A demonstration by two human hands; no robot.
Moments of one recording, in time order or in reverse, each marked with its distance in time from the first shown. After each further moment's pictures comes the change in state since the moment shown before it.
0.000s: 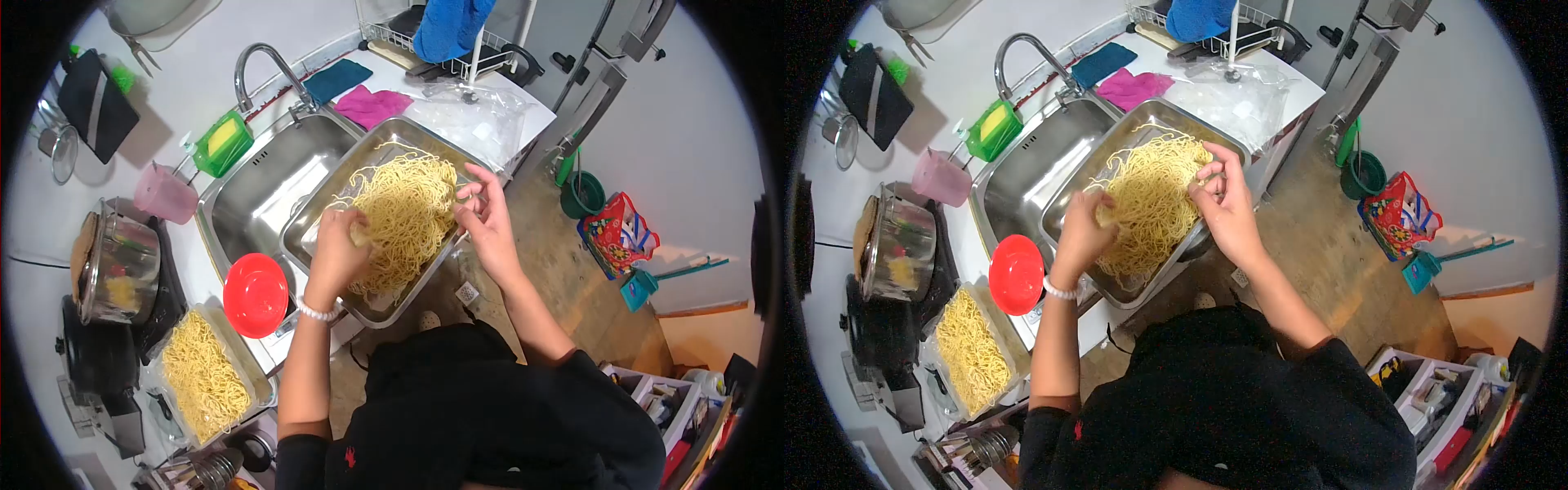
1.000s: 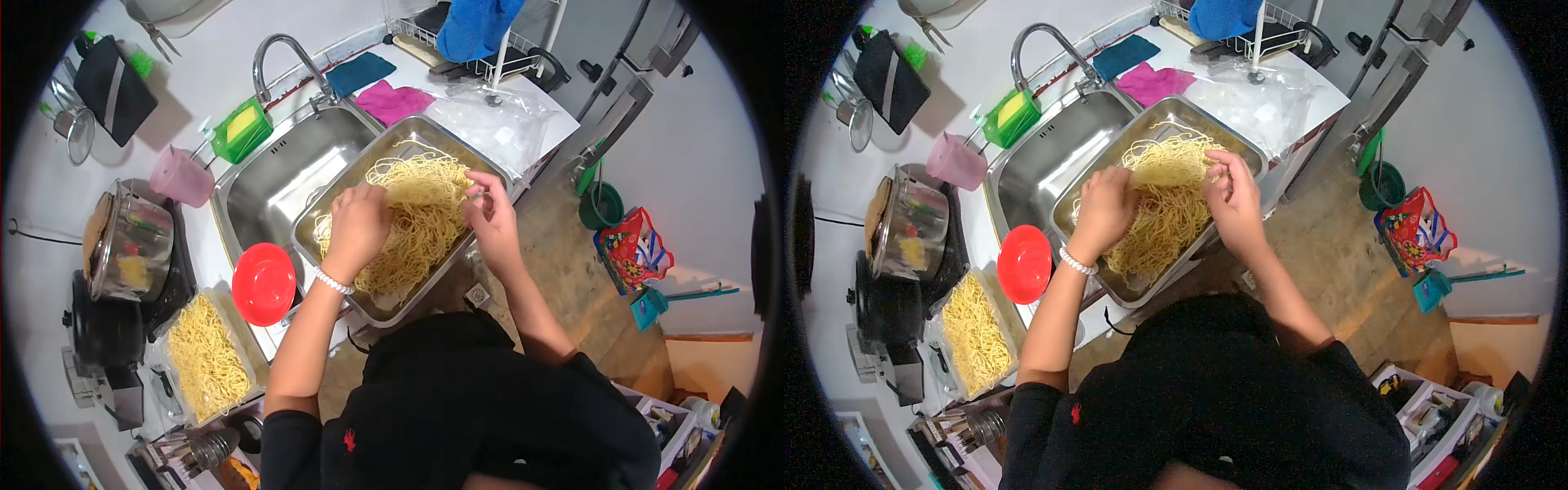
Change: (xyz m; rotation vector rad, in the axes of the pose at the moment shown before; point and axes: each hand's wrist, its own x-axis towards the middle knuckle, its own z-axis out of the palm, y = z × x) left_hand 0.032 0.008 0.013 0.273 0.019 0.124; right_hand 0.022 0.033 -0.007 -0.108 0.004 -0.068
